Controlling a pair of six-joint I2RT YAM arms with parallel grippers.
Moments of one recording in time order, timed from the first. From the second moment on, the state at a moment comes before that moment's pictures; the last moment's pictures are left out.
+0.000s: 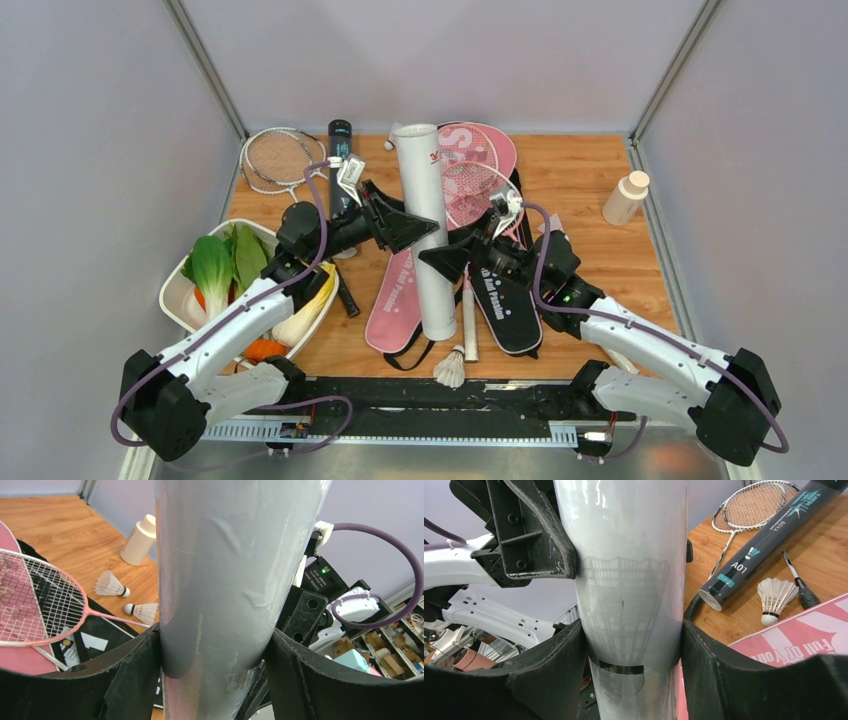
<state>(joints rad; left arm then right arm) -0.60 1.05 0.78 0.48 0.57 -0.77 0.82 1.01 0.67 0.49 -0.29 0.55</state>
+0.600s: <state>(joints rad) -0.61 0.96 0.86 0.15 0.51 -0.45 0.82 1.01 0.86 0.17 -0.27 0.56</state>
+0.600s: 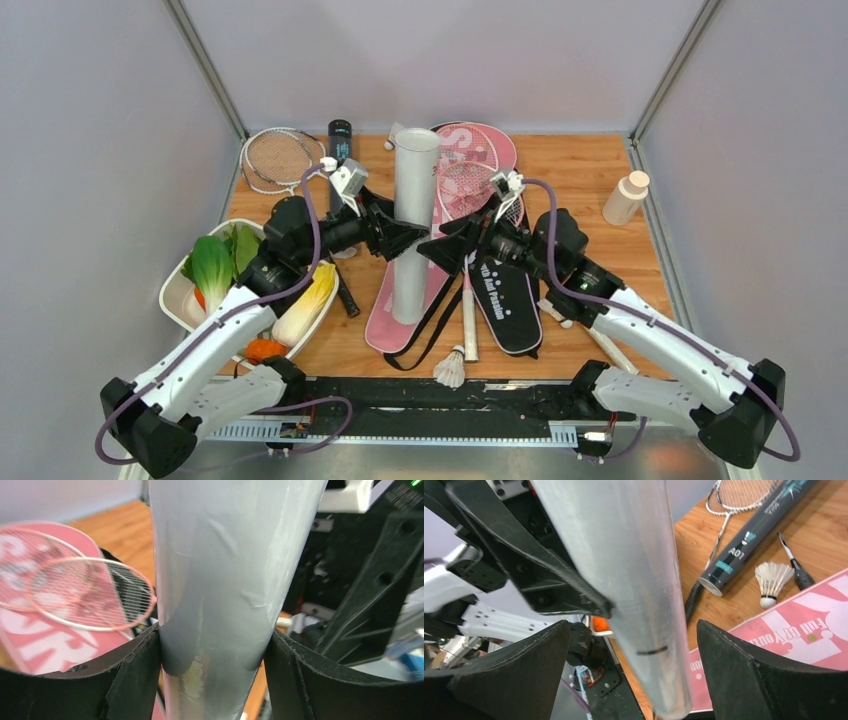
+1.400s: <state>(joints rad) -0.70 0.84 0.88 -0.23 0.19 0.52 0.82 1.04 1.39 -0.29 -0.03 0.59</state>
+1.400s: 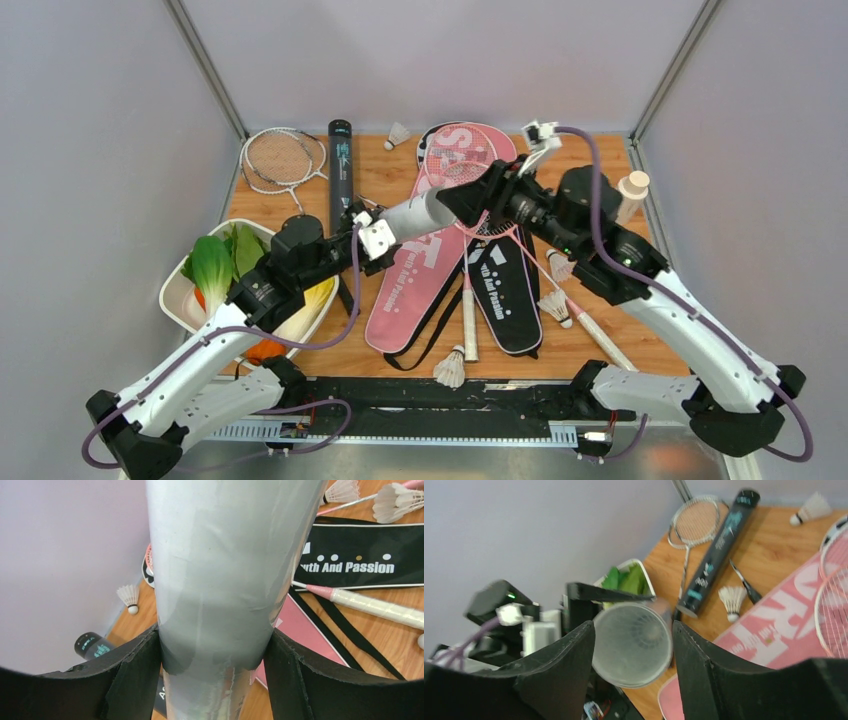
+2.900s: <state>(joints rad) -0.71 0.85 0.86 -0.20 0.07 0.66 0.77 0.93 1.33 -0.38 0.47 0.44</state>
